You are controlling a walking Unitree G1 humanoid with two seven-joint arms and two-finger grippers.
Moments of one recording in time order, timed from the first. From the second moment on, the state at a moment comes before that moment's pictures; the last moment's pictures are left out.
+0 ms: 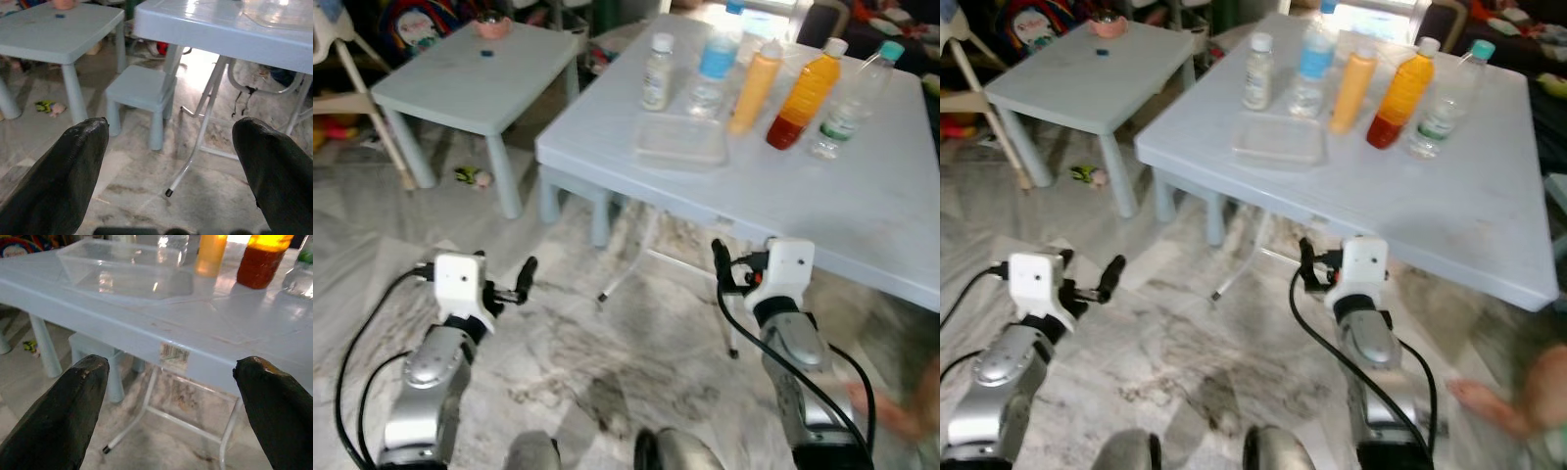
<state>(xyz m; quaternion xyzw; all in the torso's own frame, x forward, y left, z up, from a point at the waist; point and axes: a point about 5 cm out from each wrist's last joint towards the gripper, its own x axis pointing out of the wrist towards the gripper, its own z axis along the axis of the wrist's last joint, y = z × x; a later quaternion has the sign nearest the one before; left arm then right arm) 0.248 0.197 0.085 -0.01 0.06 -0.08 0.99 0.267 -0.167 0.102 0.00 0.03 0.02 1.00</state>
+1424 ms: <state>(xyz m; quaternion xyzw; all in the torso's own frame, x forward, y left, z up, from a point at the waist) 0.256 0.174 0.087 -0.01 0.04 -0.13 0.99 0.278 -0.153 0.114 -0.02 -0.01 0.03 1.00</state>
